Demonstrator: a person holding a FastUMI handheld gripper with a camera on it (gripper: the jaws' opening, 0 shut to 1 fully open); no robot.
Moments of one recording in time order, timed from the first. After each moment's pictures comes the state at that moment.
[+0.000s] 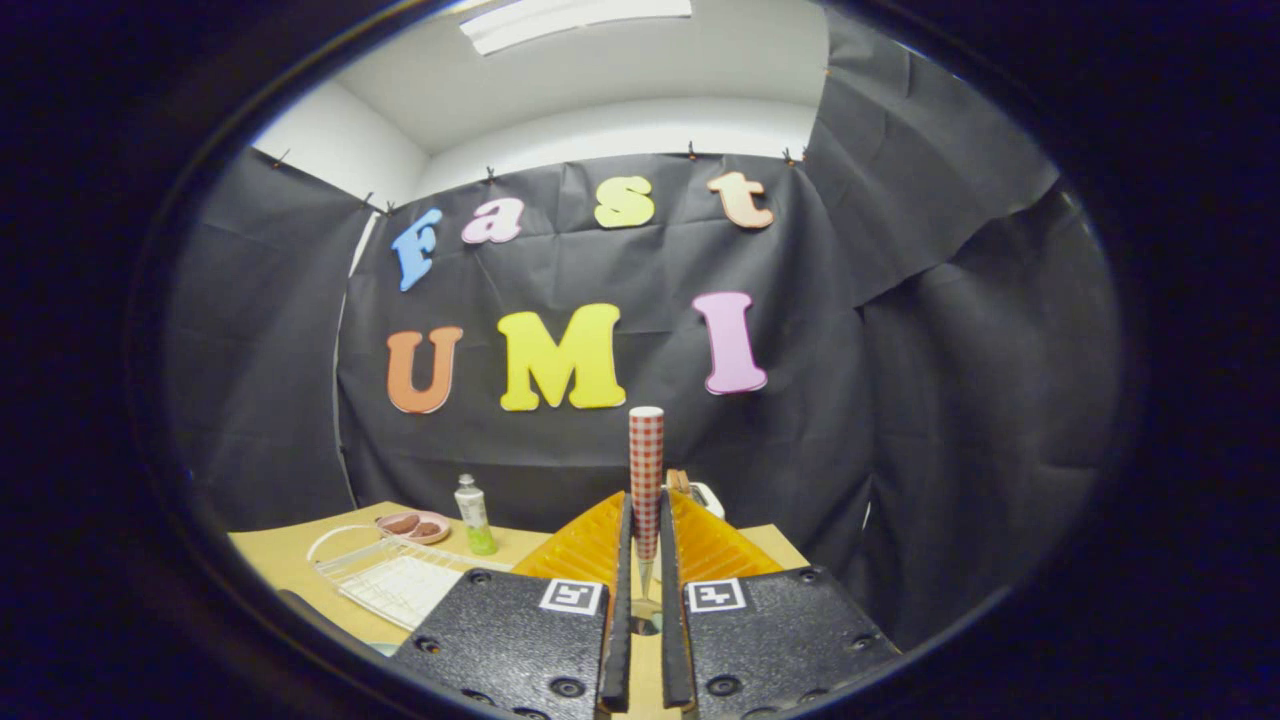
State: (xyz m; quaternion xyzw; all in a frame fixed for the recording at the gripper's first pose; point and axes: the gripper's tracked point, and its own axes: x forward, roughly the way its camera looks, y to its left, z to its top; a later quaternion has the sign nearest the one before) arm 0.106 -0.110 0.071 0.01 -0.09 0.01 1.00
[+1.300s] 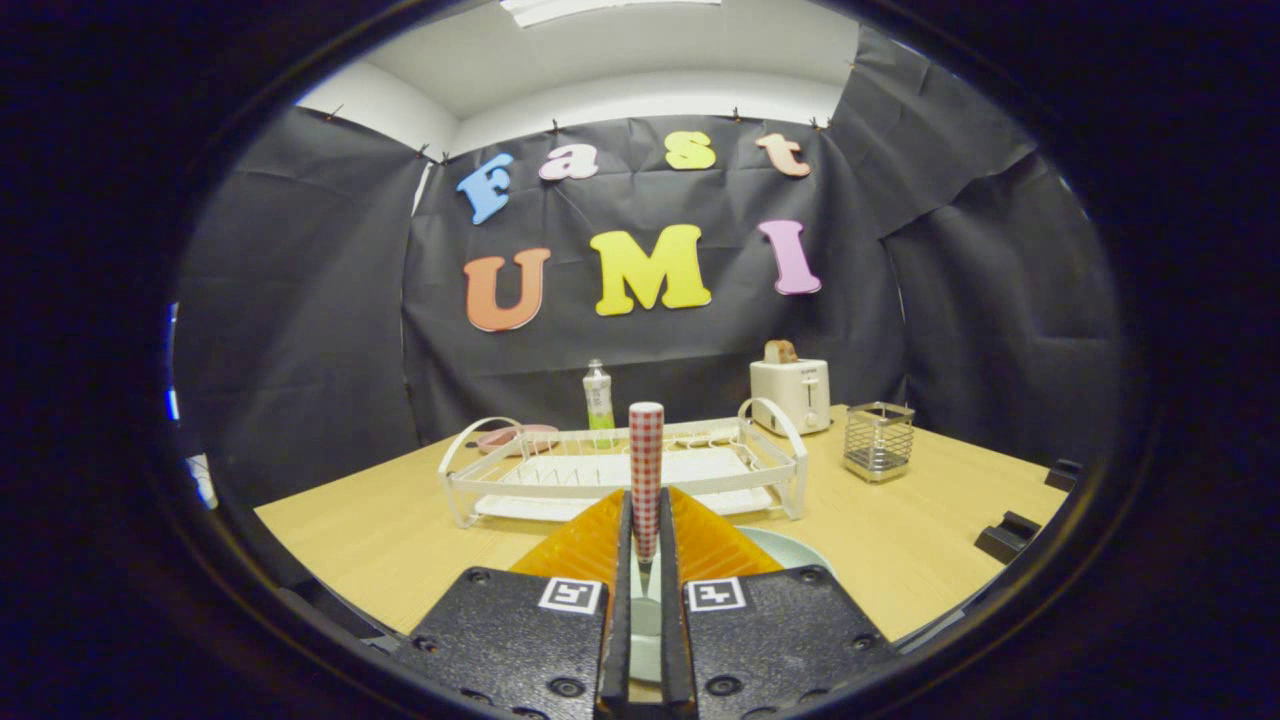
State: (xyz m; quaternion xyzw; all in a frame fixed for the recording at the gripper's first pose) arm 0.009 0.119 -0.151 0.02 -0.01 0.02 1.00
